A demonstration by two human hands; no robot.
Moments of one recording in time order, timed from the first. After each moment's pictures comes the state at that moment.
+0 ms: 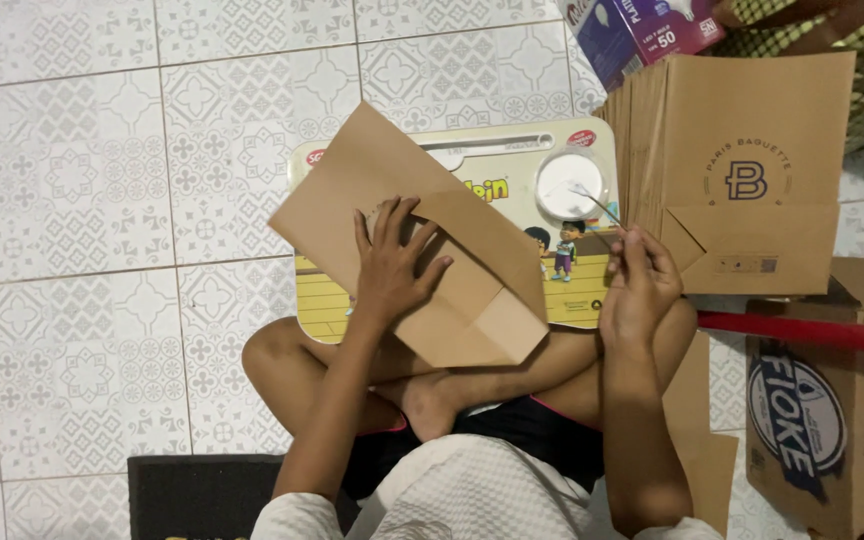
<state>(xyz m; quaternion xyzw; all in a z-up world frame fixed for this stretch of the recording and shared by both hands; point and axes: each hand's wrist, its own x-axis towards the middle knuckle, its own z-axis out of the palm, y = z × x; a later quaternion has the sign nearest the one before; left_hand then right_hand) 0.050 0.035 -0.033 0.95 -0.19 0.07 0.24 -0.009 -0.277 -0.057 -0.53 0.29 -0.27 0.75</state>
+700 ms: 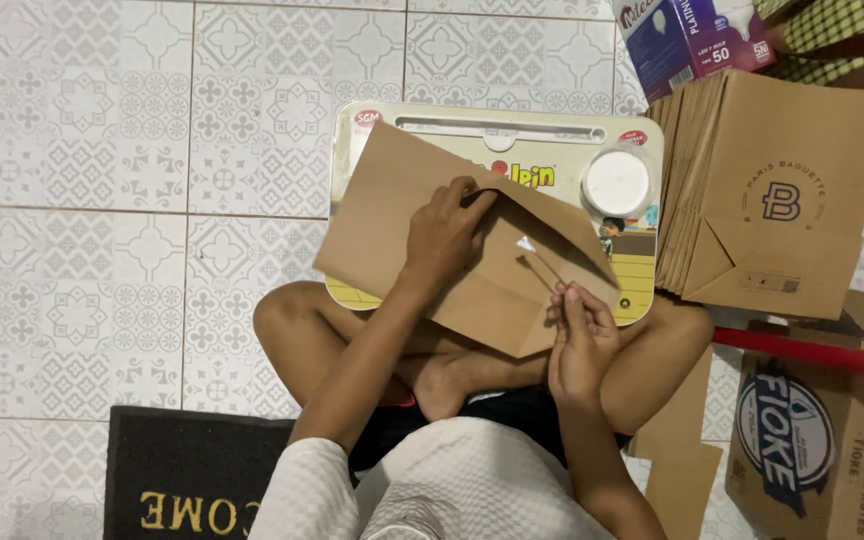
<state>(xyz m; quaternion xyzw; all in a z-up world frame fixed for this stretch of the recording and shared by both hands) 0.060 0.016 -0.023 0.95 -0.16 0.10 0.23 -0.082 -0.163 -0.041 -0.52 0.30 -0.18 0.78</state>
